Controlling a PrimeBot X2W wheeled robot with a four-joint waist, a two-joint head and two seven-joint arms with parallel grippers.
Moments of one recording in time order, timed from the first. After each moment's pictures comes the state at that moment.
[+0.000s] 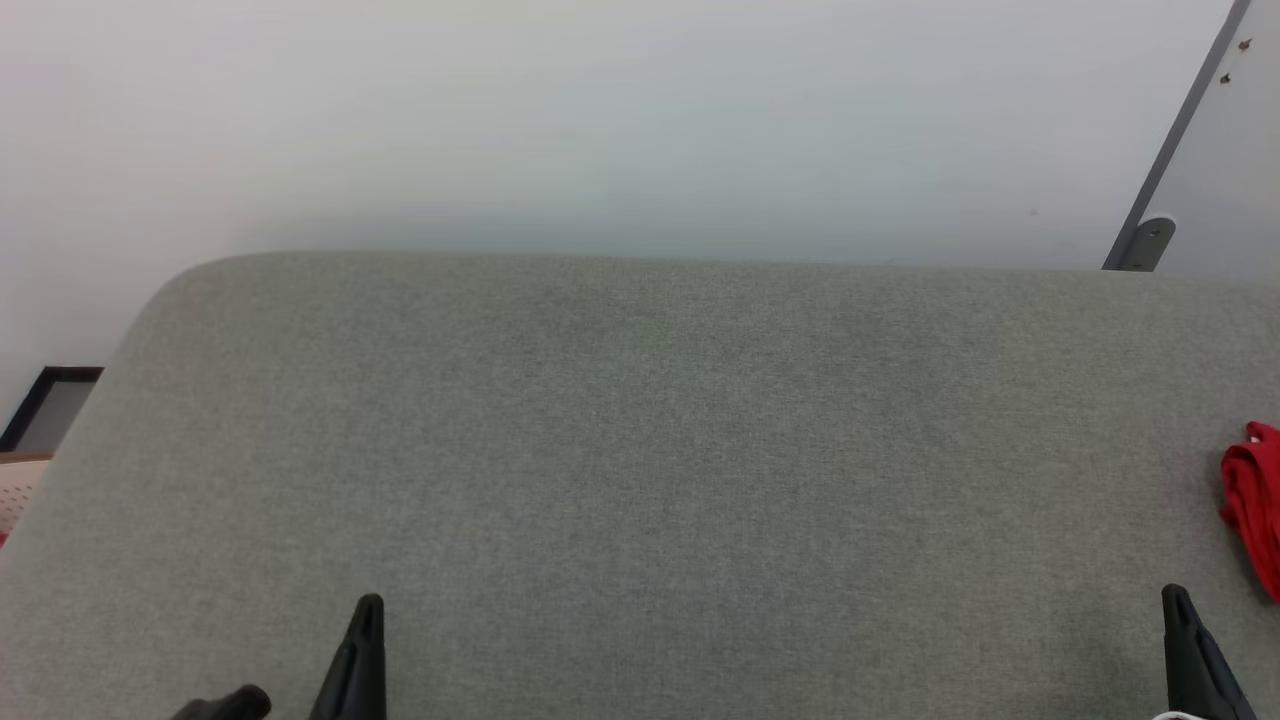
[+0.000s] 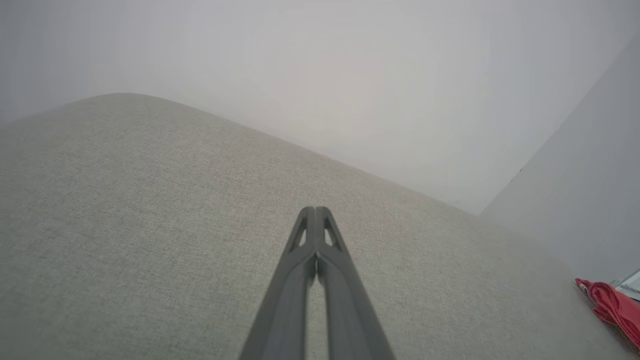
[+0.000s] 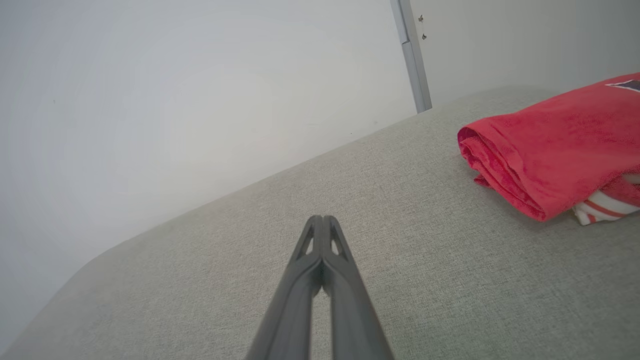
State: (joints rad) left arm 0.15 0.09 0.01 0.08 -0.48 -0.13 -0.21; right arm 0.11 -0.17 -0.09 0.16 0.63 0.13 -0.19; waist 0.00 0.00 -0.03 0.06
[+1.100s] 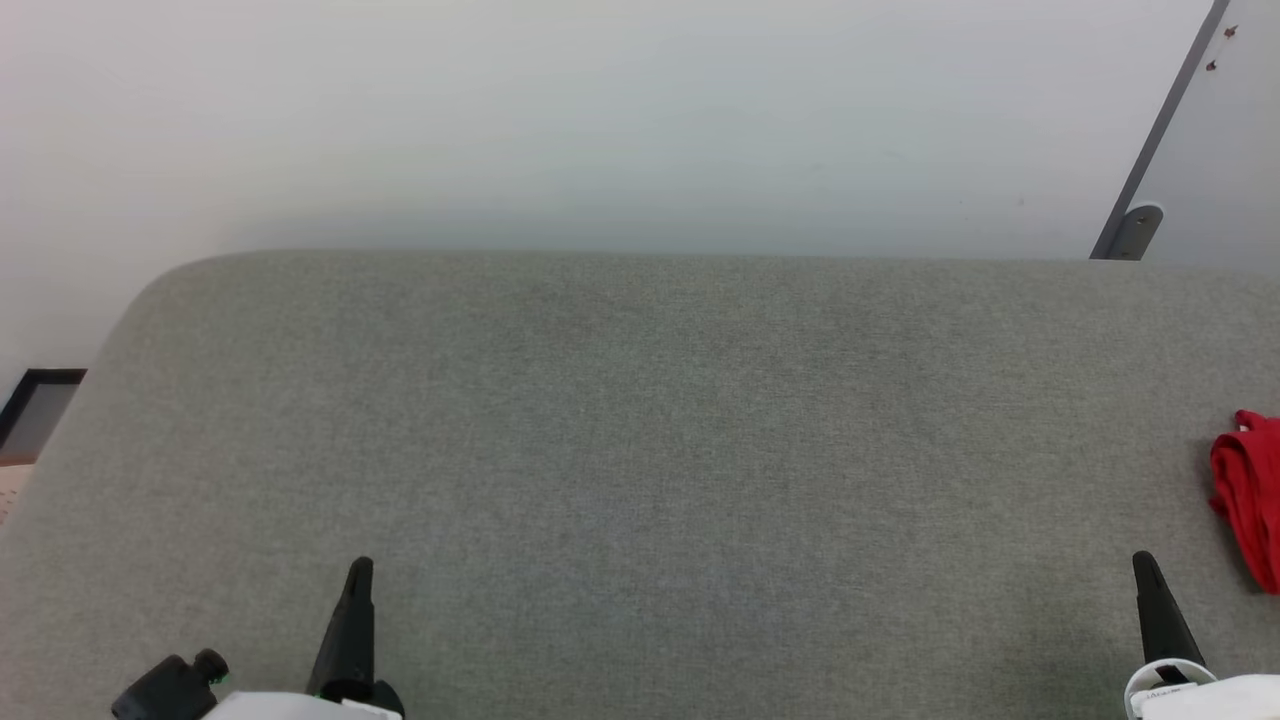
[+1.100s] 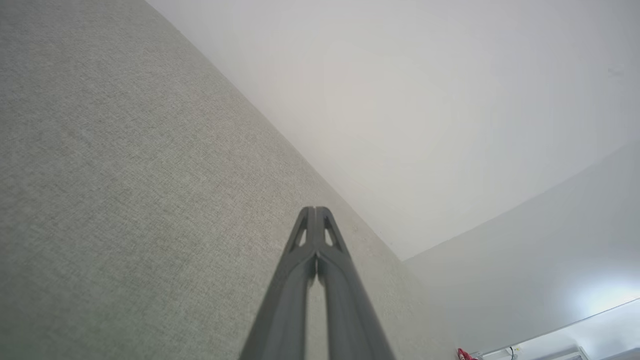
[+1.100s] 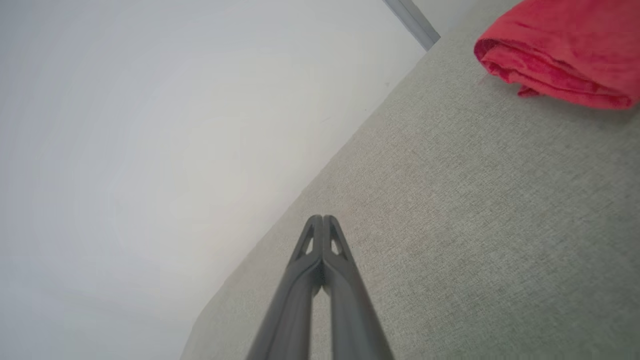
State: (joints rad) left arm 0.04 0.09 0.03 0.15 -0.96 -0.13 -0.10; right arm 0.02 -0.12 -0.10 0.20 1.03 0.13 -0.06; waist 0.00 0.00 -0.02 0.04
